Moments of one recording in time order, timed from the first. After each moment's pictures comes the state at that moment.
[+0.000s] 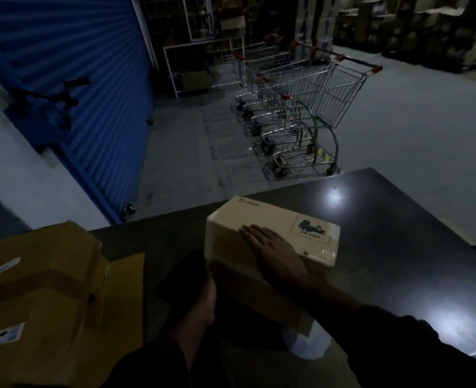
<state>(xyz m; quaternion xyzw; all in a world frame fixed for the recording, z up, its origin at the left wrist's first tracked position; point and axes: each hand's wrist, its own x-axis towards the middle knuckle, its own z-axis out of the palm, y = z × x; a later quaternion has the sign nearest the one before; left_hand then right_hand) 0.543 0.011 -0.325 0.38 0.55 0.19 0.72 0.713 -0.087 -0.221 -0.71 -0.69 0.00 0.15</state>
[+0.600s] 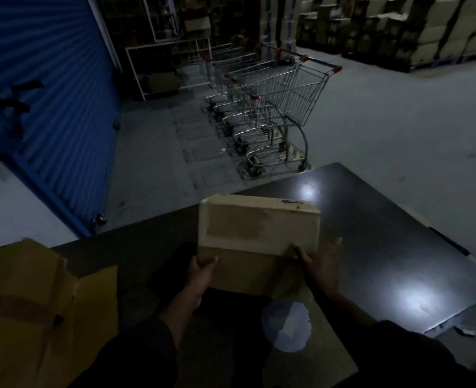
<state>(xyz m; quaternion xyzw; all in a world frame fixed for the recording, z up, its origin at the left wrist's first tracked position) 0.589 0.036 -0.318 0.55 0.56 0.18 0.60 0.781 -0.170 -0.285 -0.88 -0.18 0.09 0.43</state>
